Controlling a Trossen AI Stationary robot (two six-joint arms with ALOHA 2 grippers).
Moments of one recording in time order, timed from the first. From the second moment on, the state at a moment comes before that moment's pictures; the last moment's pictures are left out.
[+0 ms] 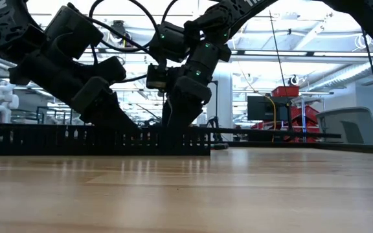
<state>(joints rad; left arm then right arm) -0.12 1.54 0.35 0.61 -0.28 -0.25 -0.08 2.18 1.63 -0.59 -0.19 -0.22</state>
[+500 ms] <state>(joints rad) -0.12 1.54 0.35 0.61 -0.29 -0.25 -0.08 2.17 1.63 -0.58 -0.19 -0.25</state>
